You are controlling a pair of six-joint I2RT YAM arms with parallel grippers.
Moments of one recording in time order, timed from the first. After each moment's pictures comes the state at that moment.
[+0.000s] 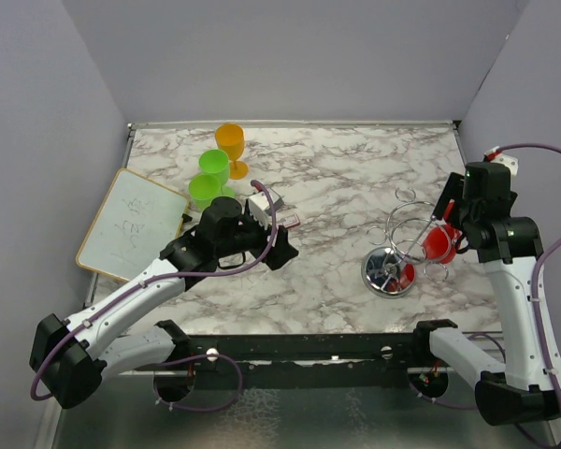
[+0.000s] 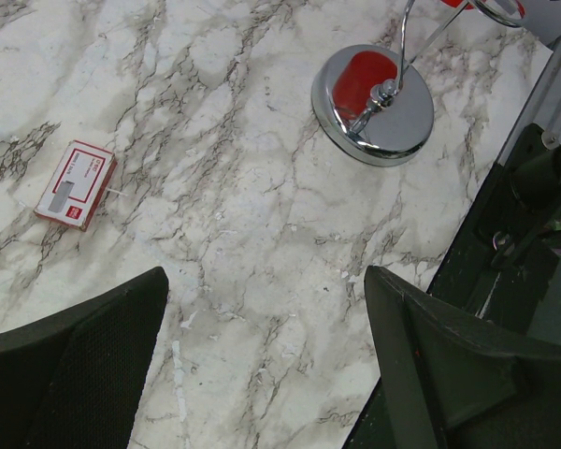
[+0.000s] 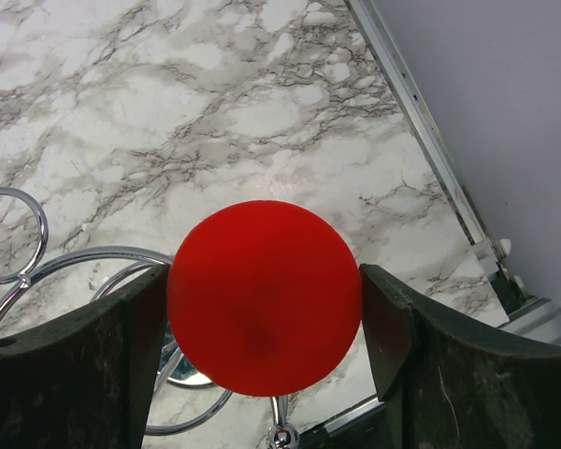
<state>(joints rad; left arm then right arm) -0.74 1.03 0.79 -0.18 0.32 -0.18 0.06 0.96 1.26 -1.02 0.45 0.32</state>
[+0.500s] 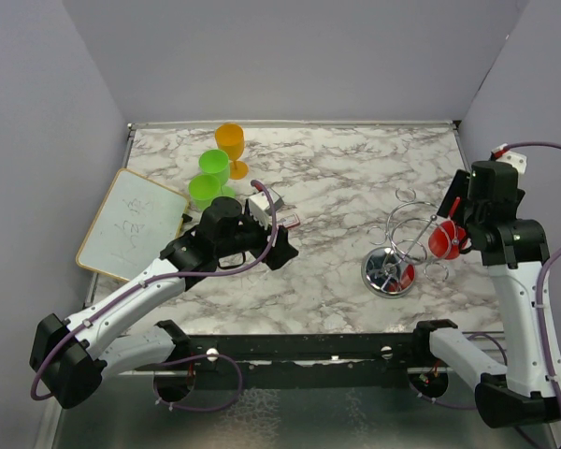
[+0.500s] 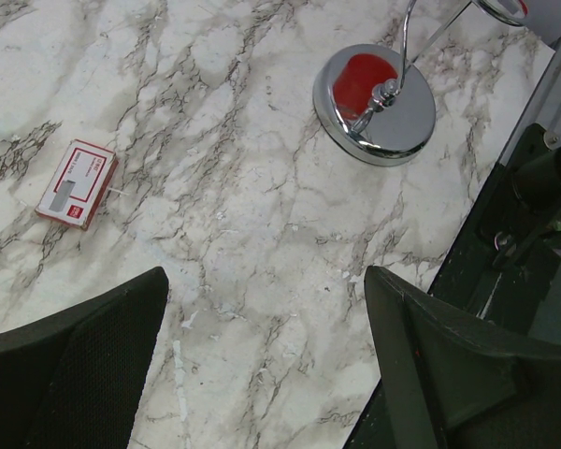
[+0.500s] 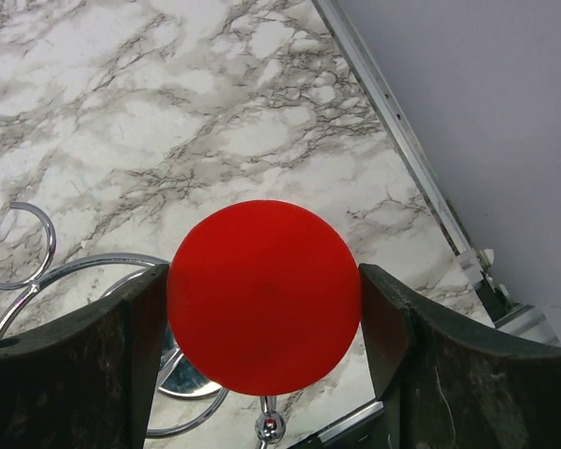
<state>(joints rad) -0.74 1.03 0.79 -0.18 0.32 -0.17 0.06 0.95 1.29 -1.02 0.48 0.31</state>
